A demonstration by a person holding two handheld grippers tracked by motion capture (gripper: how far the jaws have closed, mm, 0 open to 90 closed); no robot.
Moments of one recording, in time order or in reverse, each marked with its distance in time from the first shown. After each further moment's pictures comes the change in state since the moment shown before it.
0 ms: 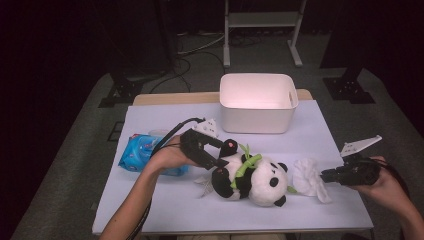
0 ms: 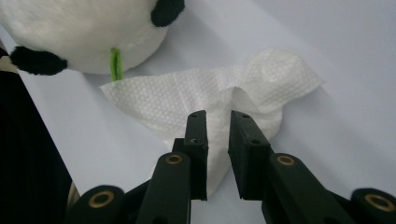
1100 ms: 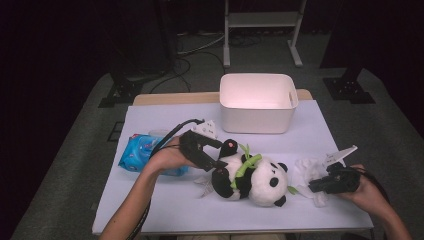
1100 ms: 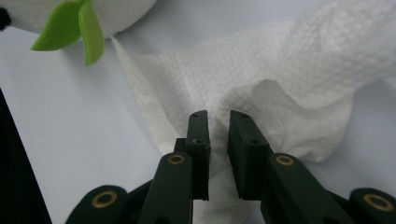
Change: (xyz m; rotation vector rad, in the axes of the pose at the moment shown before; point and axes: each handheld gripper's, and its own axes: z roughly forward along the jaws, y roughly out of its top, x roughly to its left) left arm -0.001 -0.003 0.000 0.001 0.000 0.004; right arm -0.001 -0.014 0.053 0.077 0.058 -0.010
